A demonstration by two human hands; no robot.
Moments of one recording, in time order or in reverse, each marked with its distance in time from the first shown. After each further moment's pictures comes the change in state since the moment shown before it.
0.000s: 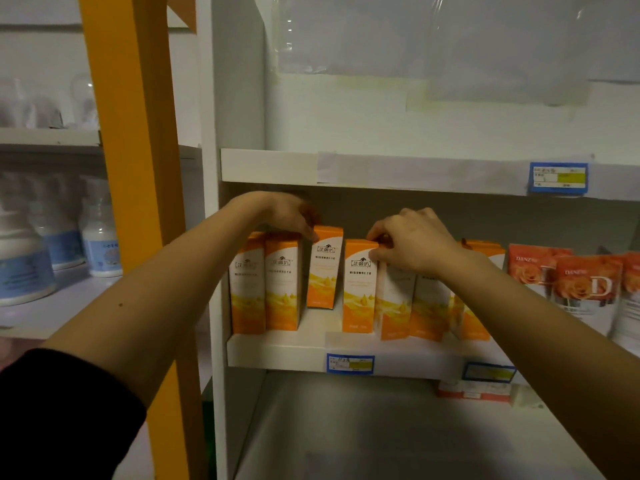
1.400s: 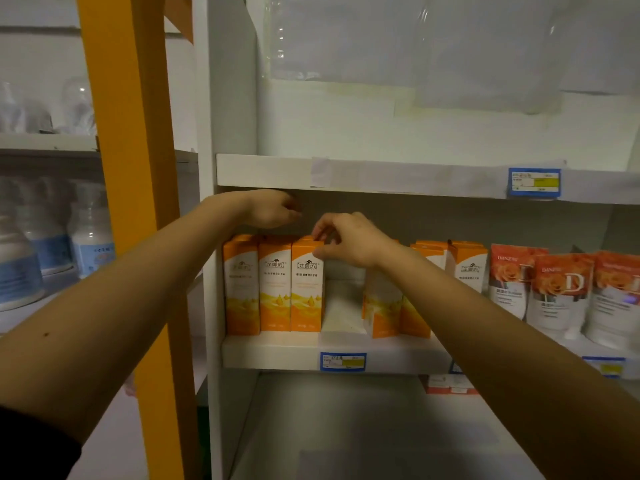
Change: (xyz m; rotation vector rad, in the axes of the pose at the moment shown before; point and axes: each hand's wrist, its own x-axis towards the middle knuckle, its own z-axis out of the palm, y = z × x) left_hand -0.018 -0.005 -0.007 0.012 0.147 0.094; right_hand 0.026 -0.042 0.008 0.551 -0.032 -0.054
